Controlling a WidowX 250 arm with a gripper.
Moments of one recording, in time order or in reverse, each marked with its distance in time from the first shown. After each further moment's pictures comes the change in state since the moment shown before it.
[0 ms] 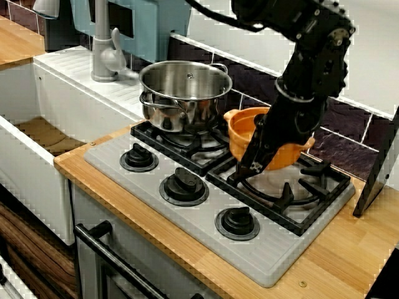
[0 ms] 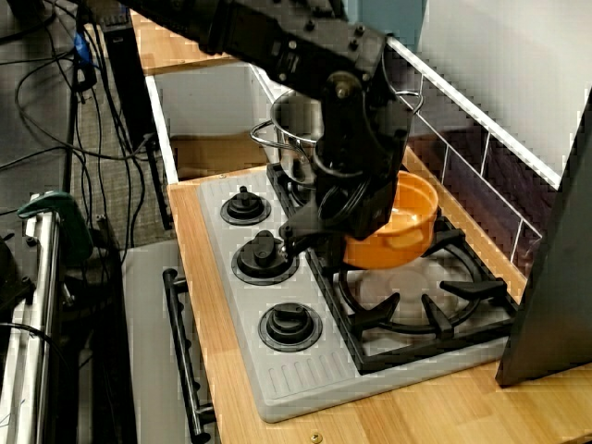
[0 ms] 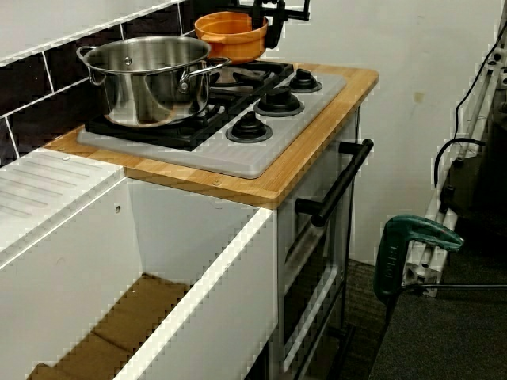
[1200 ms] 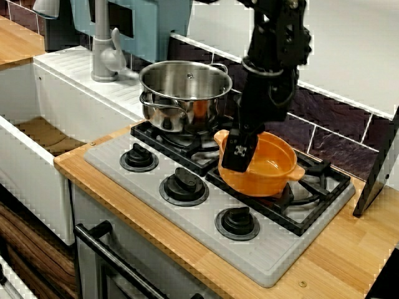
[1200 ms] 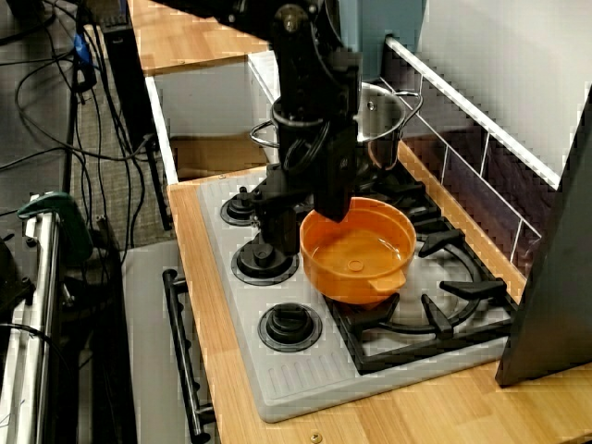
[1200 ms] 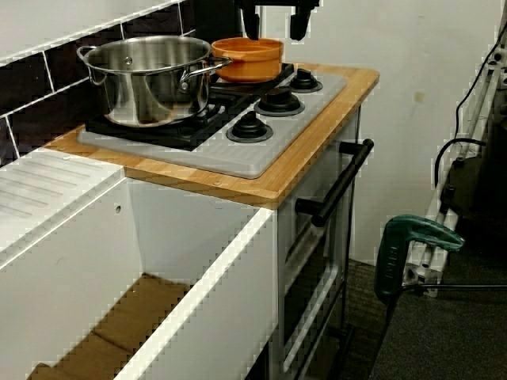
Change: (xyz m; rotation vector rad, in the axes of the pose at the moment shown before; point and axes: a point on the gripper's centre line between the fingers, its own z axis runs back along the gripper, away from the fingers) arm -0.026 -0.006 0.014 -0.093 -0.159 0.158
